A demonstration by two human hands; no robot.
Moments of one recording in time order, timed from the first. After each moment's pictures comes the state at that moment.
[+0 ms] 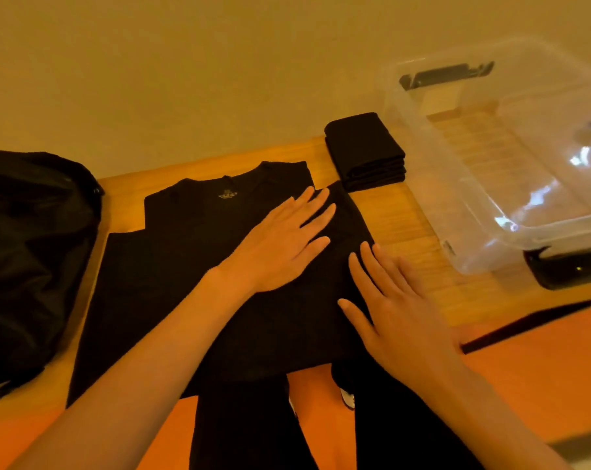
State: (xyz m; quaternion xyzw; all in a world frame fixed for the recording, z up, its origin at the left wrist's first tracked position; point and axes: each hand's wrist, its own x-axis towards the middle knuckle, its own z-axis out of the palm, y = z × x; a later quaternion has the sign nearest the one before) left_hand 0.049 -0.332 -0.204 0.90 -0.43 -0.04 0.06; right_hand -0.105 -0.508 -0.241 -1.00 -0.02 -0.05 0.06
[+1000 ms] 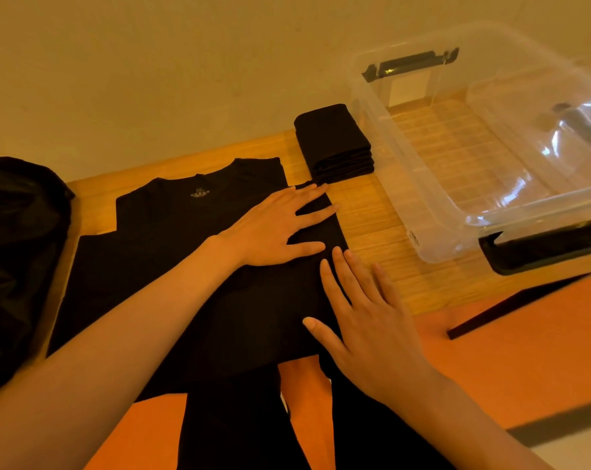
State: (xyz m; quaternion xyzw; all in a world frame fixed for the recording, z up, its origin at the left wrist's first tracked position) left_hand 0.083 -0.370 -0.225 0.84 -0.54 -0.04 -0.01; right_hand -0.132 -0.512 -0.240 -1.00 -0.03 -0.01 0.07
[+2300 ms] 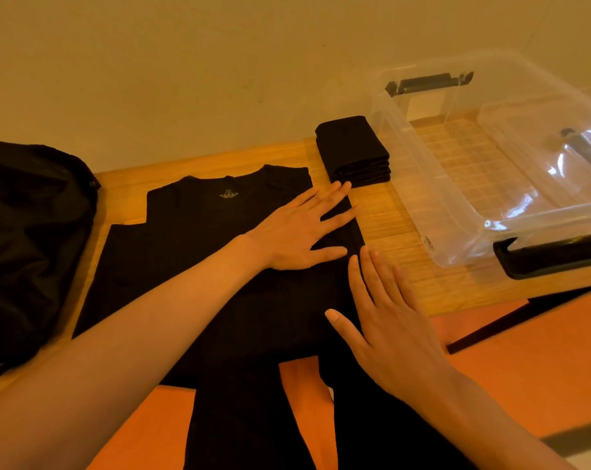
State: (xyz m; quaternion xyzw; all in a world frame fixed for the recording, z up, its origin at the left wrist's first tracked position) left_hand 0.064 -0.372 -0.216 0.84 -0.54 -0.01 -0.04; right_hand -0.140 -0.514 -0.230 -1.00 -0.02 0.02 0.09
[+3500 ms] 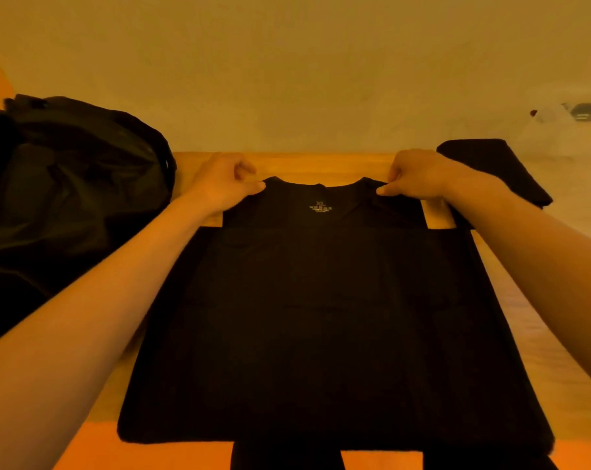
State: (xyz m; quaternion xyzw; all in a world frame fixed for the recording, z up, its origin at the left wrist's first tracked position) left_hand 0.185 -0.162 -0.195 0.95 0.01 -0.08 0.30; right_hand 0.191 -0.469 -0.171 -0.97 0.02 0.20 0.11
